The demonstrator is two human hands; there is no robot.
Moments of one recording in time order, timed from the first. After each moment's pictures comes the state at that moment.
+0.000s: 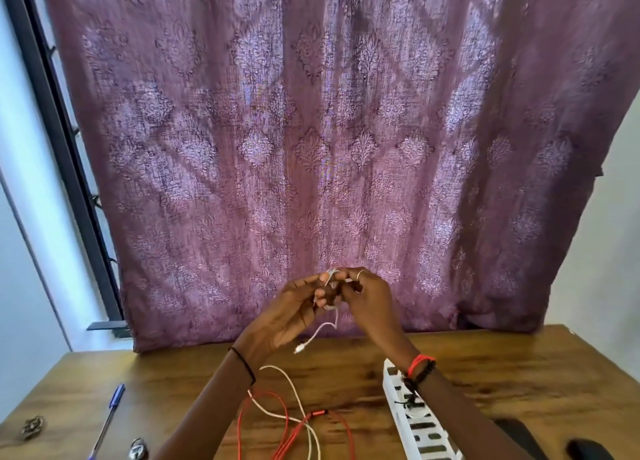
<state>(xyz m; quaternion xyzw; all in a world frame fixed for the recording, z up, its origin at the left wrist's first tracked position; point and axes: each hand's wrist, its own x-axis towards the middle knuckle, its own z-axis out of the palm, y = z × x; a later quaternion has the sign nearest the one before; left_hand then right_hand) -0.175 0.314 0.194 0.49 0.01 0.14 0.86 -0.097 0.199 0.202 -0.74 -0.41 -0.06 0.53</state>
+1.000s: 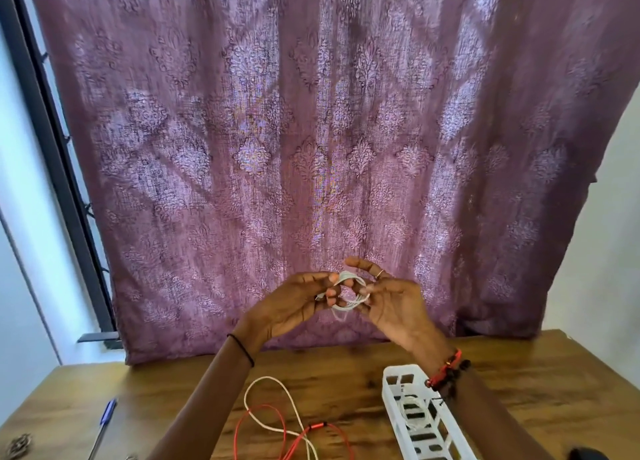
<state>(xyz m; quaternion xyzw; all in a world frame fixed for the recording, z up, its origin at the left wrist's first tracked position) -0.172 0.318 0.226 0.61 -0.01 0.08 0.79 -0.061 0.178 0.215 -0.39 -0.30 0.42 0.76</state>
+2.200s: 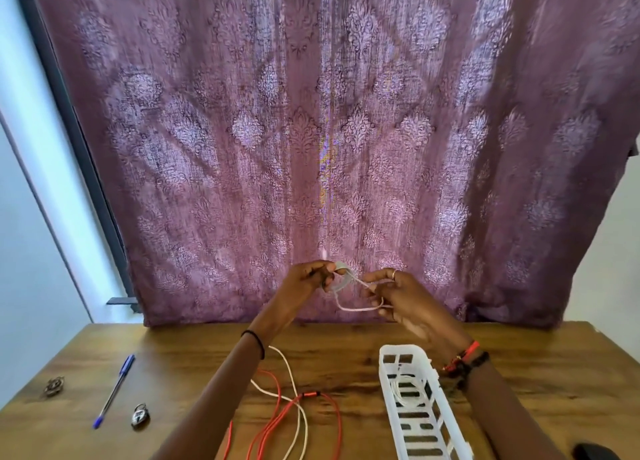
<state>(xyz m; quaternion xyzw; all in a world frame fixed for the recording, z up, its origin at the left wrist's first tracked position) -0.137 0.298 0.176 0.75 0.09 0.29 0.59 -0.034 0.139 0.193 -0.67 -0.28 0.32 0.61</state>
